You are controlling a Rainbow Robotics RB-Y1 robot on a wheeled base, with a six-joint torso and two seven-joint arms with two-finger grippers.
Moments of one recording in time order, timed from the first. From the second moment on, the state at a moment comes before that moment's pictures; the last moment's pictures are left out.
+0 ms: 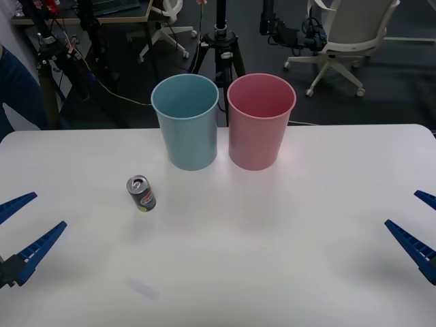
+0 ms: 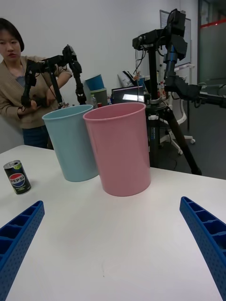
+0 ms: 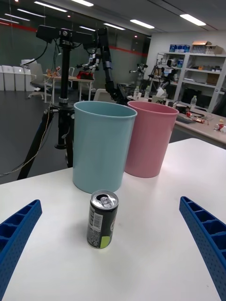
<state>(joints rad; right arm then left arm) 0.35 -0.40 -0.52 -1.66 0.96 -1.22 0.00 0.35 0.40 0.52 -1.66 -0.96 -1.22 0.00</state>
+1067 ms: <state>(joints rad) 0.35 -0.40 -0.52 -1.66 0.96 -1.22 0.00 0.26 0.44 0.43 -1.39 -1.01 -1.22 -0.19</state>
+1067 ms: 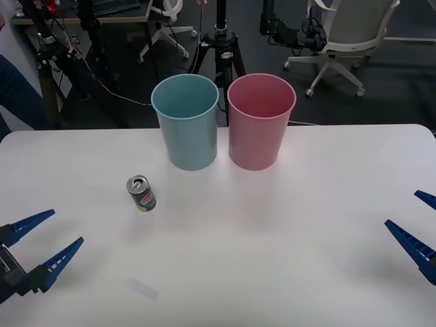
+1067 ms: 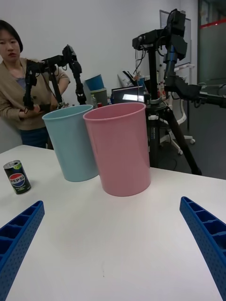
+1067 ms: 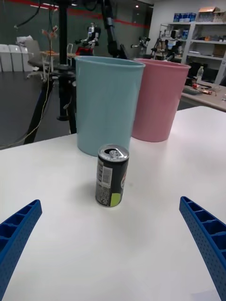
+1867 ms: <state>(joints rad) 0.35 -0.40 -0.52 -1.66 0.96 -1.22 0.00 -0.05 0.42 0.29 -0.98 -1.09 -1.21 -0.44</state>
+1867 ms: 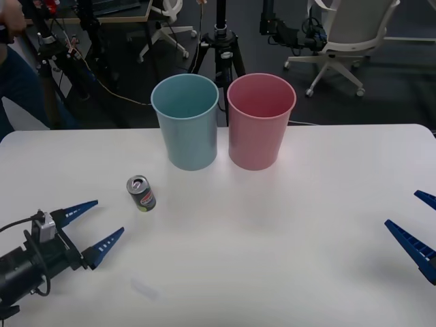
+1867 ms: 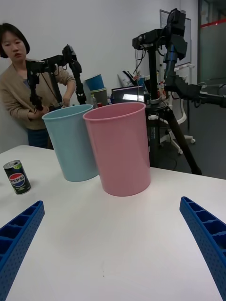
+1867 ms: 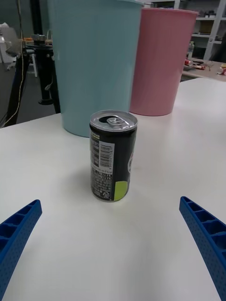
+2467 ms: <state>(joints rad) 0.35 -0.40 -0.52 -1.66 0.96 -1.22 0.00 -0.10 0.36 0.26 -0.96 -1.09 -1.15 -0.46</state>
